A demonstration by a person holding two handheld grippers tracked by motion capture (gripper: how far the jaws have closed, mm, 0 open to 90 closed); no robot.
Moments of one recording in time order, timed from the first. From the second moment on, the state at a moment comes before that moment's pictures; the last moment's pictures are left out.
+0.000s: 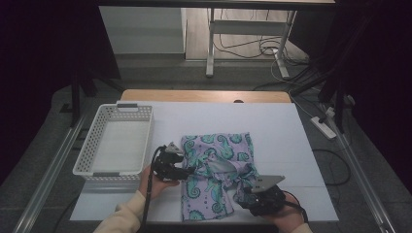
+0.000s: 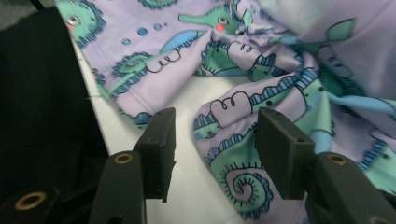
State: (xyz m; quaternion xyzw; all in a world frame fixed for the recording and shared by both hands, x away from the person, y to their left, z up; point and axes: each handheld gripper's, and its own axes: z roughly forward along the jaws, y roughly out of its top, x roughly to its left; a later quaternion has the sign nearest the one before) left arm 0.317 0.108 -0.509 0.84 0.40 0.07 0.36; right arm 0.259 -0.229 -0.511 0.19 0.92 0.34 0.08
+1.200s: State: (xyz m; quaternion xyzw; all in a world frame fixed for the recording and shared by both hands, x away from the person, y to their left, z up) left arm 0.314 0.111 -0.507 0.84 0.40 0.08 0.36; right arm 0.243 -0.221 -0.510 0.15 0.93 0.33 0.06
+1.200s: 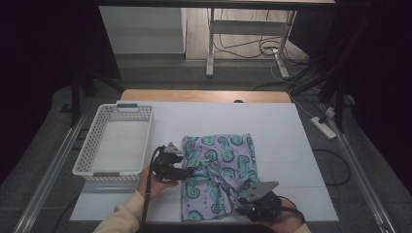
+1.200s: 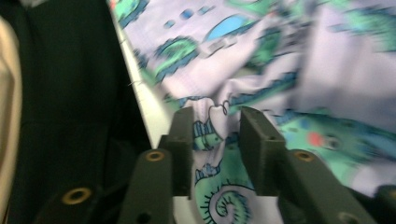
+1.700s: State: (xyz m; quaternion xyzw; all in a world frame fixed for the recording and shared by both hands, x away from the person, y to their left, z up) left arm 0.313 0.104 -0.510 0.85 0.39 0.07 0.35; right arm 0.288 -0.268 -0.489 0.25 0.88 0.38 0.12
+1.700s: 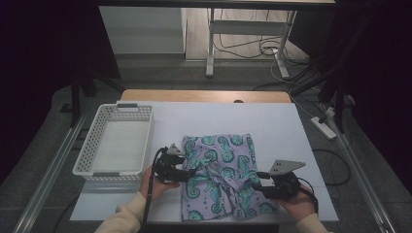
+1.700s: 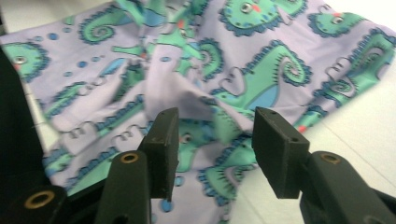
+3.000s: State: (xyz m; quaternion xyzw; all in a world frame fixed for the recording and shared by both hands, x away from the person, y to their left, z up) left arm 0.316 0.089 -0.523 0.87 0.36 0.05 0.33; right arm 0.310 -0.251 -0.504 0.25 0.89 0.37 0.11
